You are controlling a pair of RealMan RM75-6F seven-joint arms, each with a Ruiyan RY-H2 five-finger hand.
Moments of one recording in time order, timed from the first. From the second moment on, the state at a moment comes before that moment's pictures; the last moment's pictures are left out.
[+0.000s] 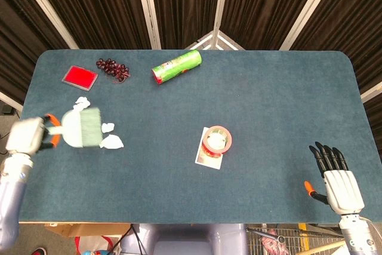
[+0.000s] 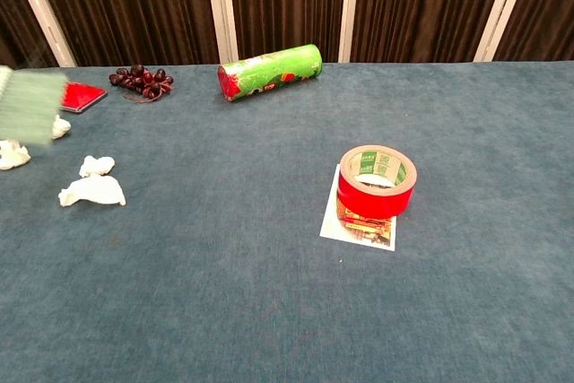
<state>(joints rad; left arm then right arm) -0.43 -1.12 -0.16 -1.75 0.97 1.15 0.26 0.09 -1.14 0.02 -1.67 -1.56 1.45 -0.05</state>
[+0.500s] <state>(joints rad) -0.40 -1.39 0.00 -1.82 1.12 1.20 0.49 0.08 -1.13 0.02 -1.67 -1.55 1.46 -0.04</state>
